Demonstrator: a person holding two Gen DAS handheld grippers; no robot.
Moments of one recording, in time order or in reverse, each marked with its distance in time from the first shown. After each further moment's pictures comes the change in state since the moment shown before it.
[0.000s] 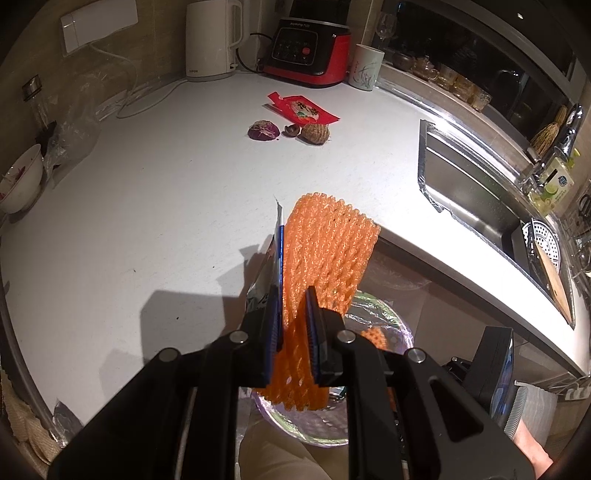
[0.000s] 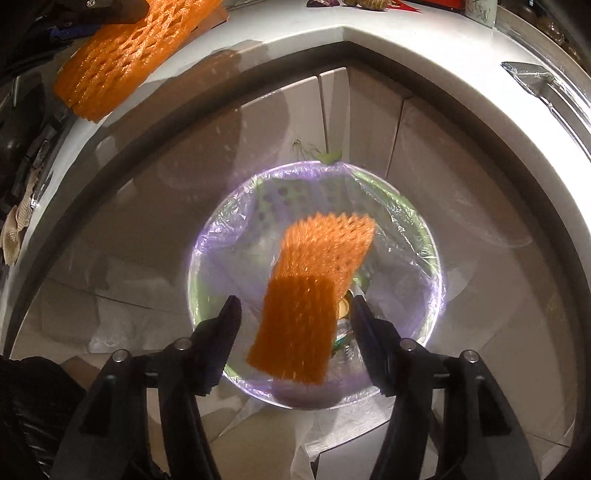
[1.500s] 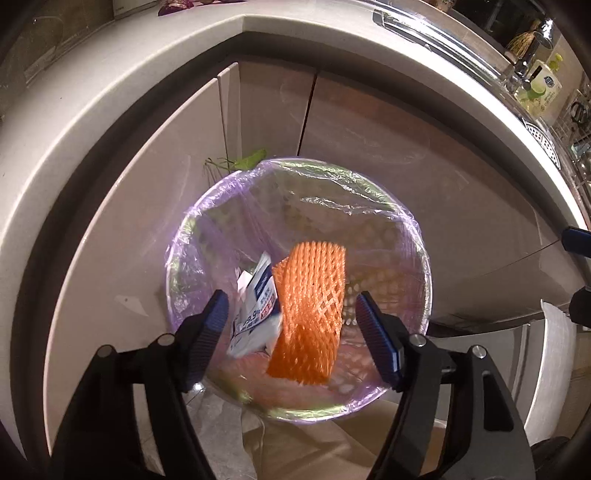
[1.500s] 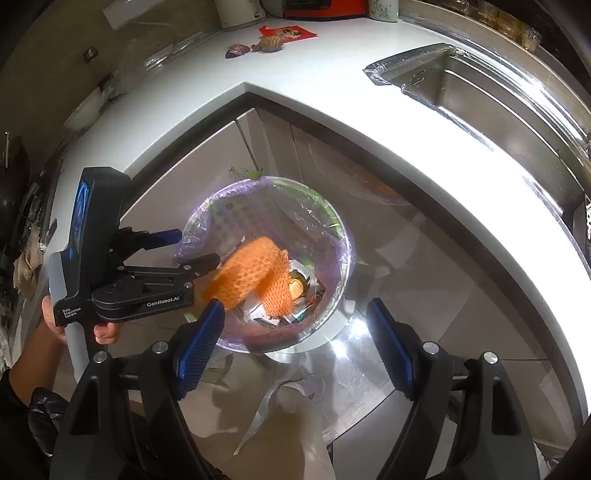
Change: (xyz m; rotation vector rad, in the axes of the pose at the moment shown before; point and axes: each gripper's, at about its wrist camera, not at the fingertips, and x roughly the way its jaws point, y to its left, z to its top) left arm 0.116 -0.052 -0.116 0.156 0.205 -0.082; right arm -0.100 -0.041 -0.040 0.204 -0.067 -0.107
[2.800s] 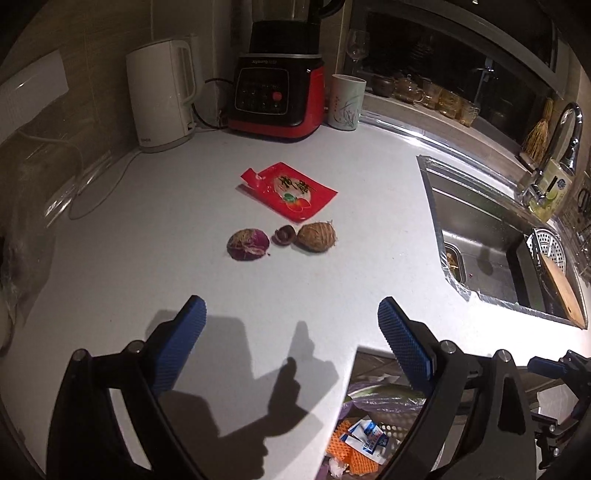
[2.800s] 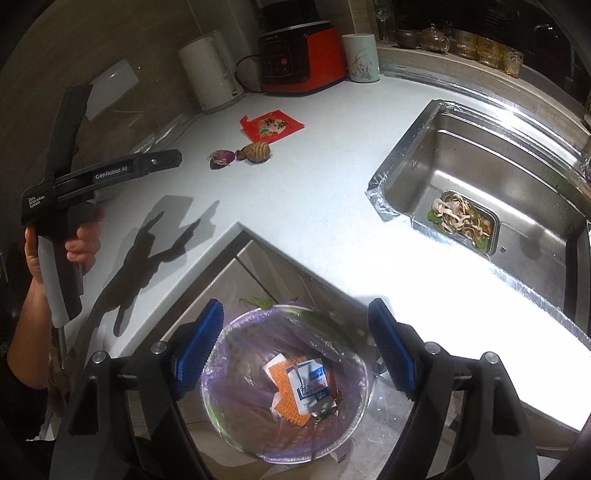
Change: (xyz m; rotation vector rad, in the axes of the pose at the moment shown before) left arm -0.103 0.100 0.233 0.037 -0.305 0.048; right arm -0.016 0.001 0.123 0.148 -0.230 0.019
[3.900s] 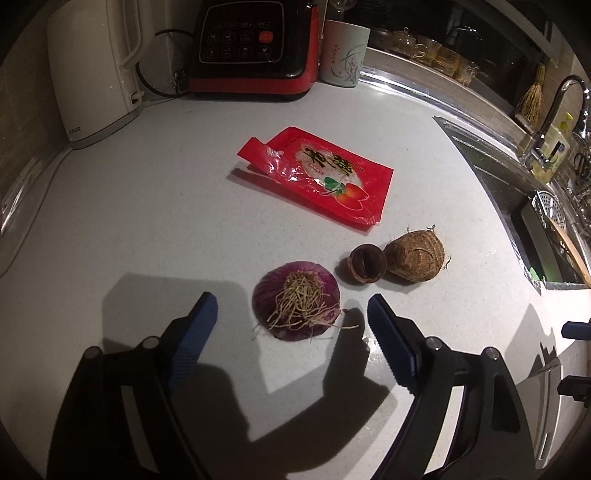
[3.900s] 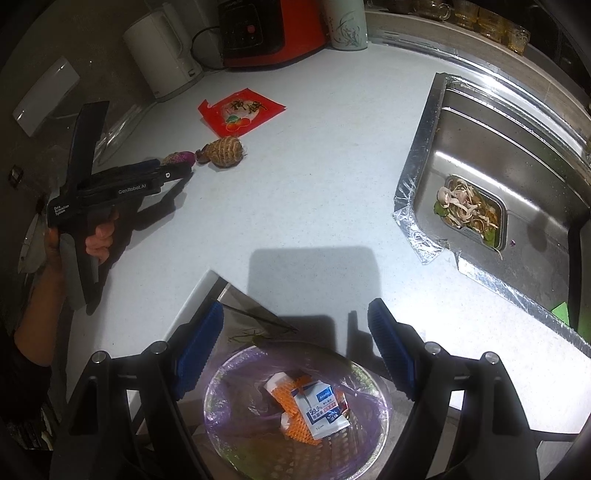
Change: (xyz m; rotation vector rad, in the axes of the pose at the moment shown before) left arm 0.140 0.067 0.036 0.156 0.110 -0.147; right arm 0.085 0.017 0.059 0.091 0.128 -0.102
